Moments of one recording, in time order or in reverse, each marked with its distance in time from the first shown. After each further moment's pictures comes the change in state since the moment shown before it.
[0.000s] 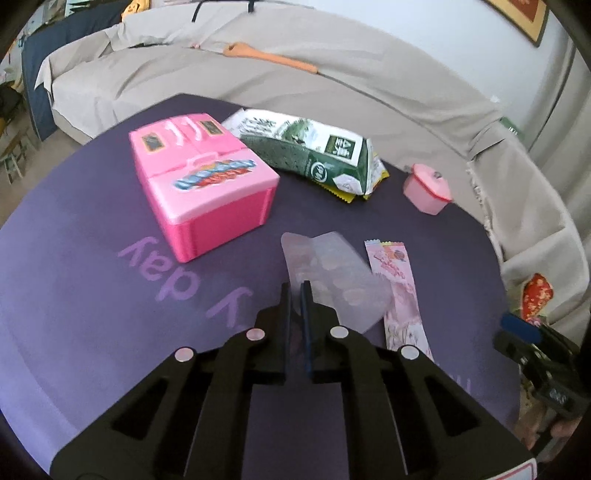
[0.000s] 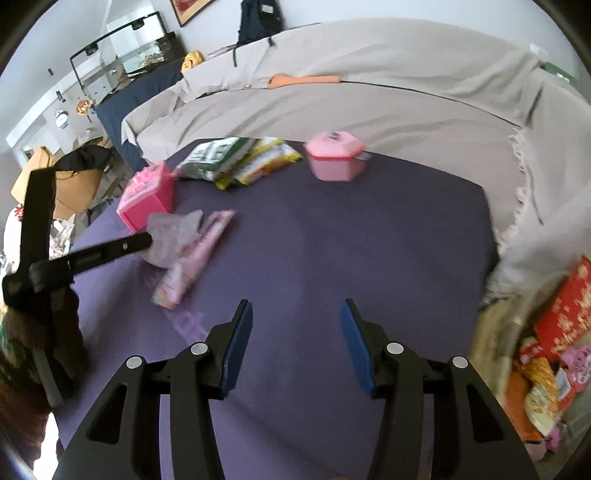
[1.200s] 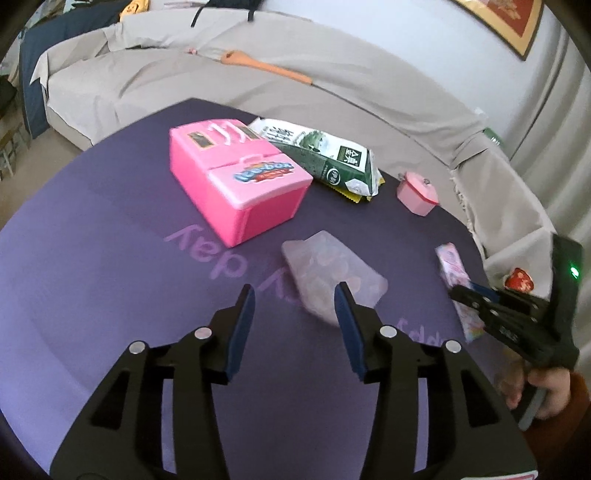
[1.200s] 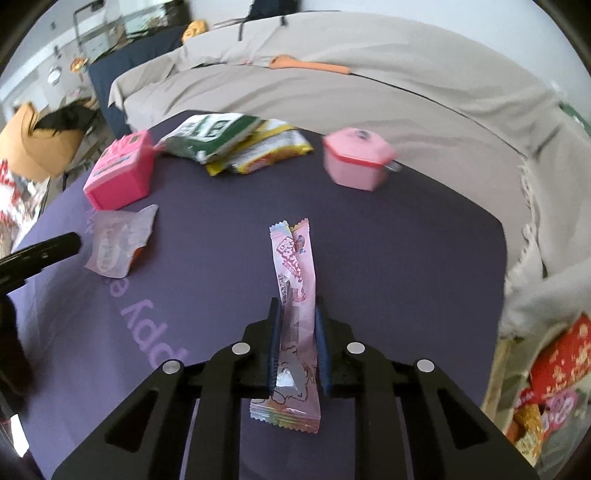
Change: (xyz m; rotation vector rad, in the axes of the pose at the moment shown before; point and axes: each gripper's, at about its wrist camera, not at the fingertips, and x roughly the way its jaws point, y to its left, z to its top) left arm -0.017 0.028 -0.007 -0.009 -0.013 -0.066; right arm 0.037 0.016 0.017 -0.102 0.061 -0.140
